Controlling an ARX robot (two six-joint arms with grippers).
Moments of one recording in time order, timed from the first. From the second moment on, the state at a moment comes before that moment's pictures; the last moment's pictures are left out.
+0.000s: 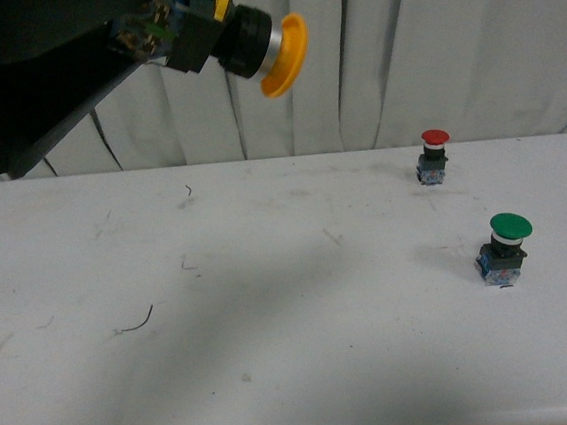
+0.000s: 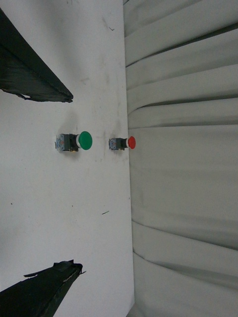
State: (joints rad) left arm -0.30 1.27 0.48 0.82 0.44 -0.75; right arm 0.00 0.00 0.01 0.00 0.00 0.00
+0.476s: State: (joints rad) left arm -0.32 1.46 0.48 1.04 0.44 -0.92; right arm 0.00 0.00 0.01 0.00 0.00 0.00
